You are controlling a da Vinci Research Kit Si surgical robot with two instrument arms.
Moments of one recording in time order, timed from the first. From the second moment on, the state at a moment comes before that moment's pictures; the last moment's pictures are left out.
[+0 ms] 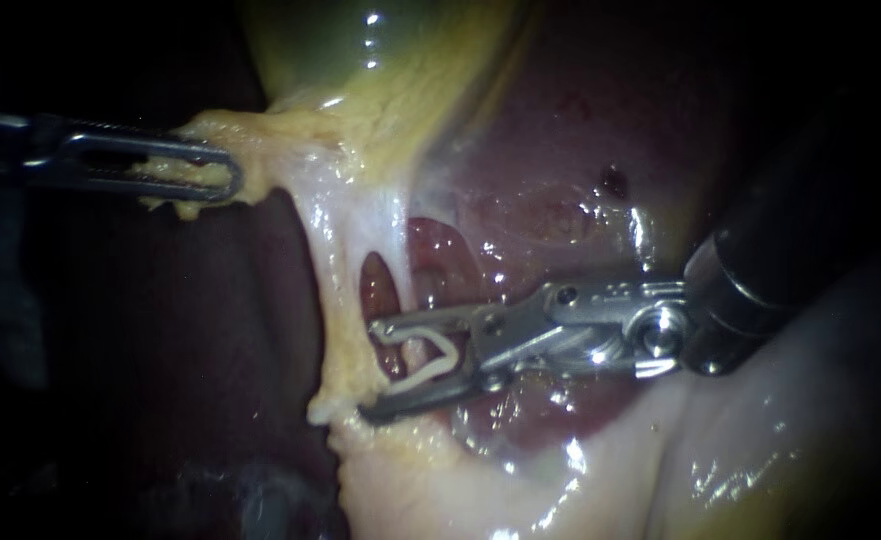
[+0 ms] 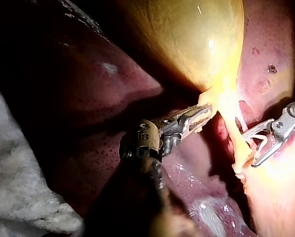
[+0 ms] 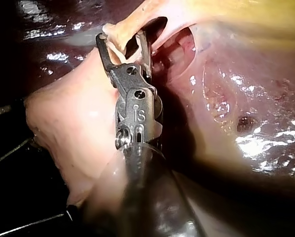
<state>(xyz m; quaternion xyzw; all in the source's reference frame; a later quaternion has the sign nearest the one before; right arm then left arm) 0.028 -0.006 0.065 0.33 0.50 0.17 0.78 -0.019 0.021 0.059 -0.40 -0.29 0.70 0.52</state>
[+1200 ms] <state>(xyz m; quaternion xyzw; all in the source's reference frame) 0.033 -0.007 0.068 0.42 0.54 0.24 0.69 -0.020 0.021 0.059 -0.40 -0.29 0.70 0.52</state>
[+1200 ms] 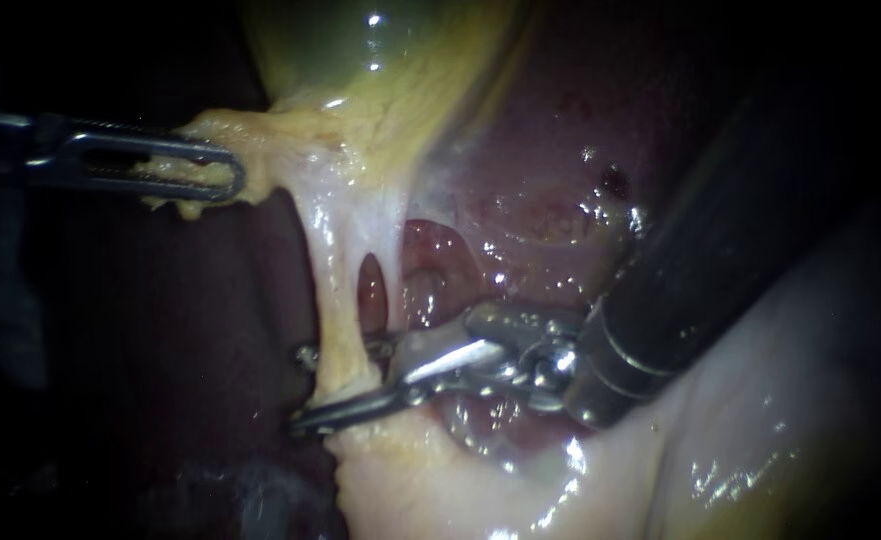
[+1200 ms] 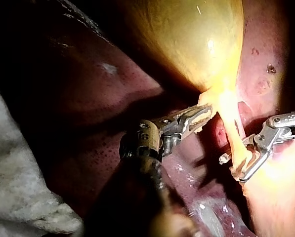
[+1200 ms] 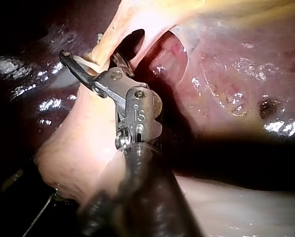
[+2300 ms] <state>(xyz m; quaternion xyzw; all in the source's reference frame) 0.033 -0.006 0.061 0.45 0.57 0.23 0.64 -0.020 0.021 0.059 -0.40 -0.29 0.70 0.52</state>
